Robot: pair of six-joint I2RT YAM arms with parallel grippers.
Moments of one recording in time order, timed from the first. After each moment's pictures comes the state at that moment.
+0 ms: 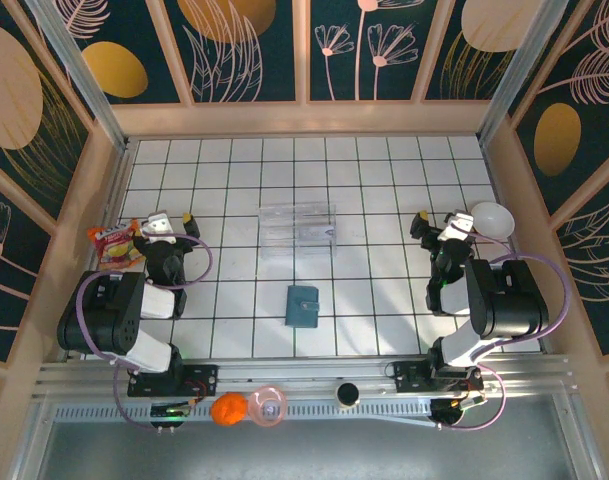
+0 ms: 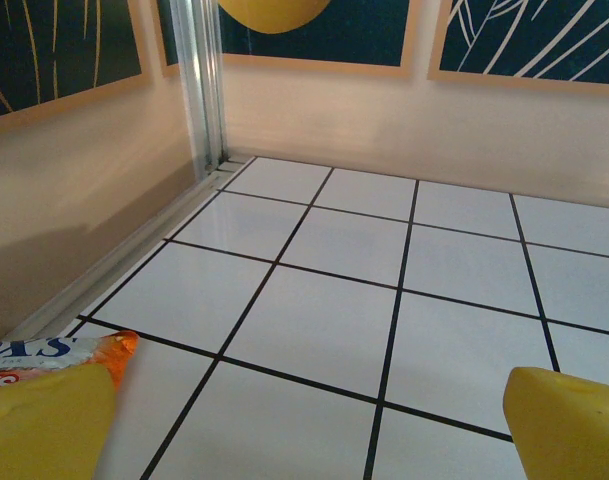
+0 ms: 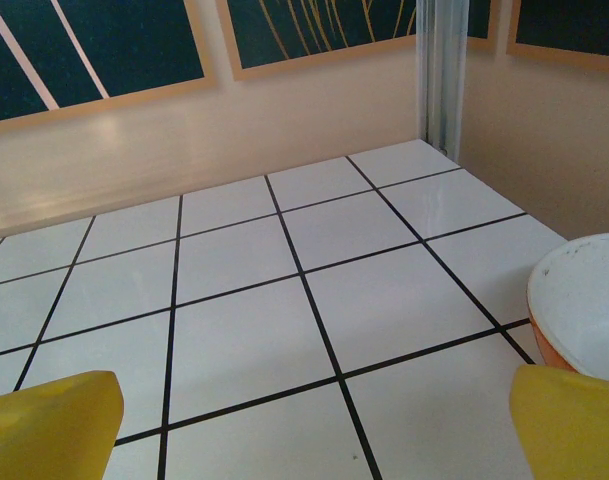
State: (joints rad) left arm -0.04 1.52 0.21 1.19 -0.32 -0.10; right arm -0.01 1.56 0.19 1.26 0.17 0.15
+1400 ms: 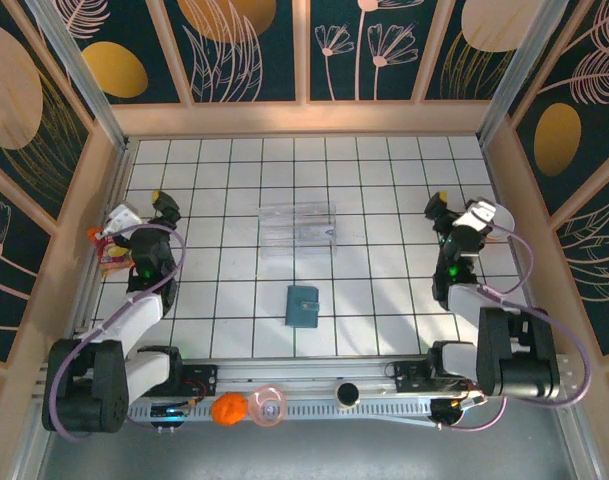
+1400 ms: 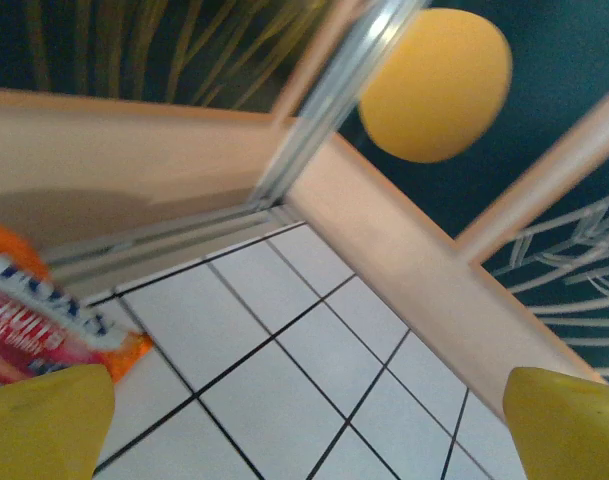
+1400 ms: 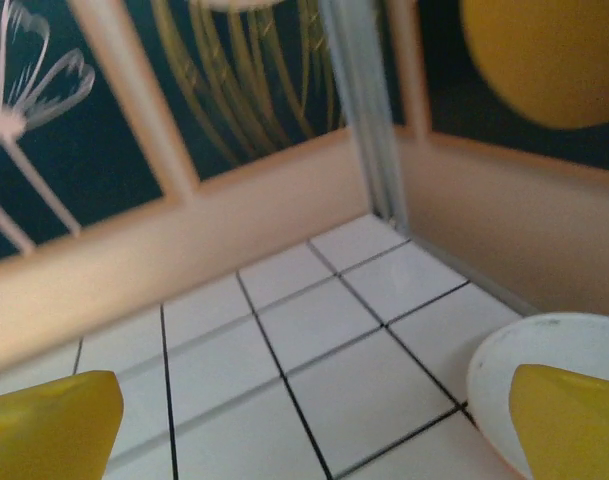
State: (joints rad) left arm -0.04 1.06 0.39 0.50 -0.56 -0.75; right arm 0.00 1.18 0.38 0.72 0.40 0.45
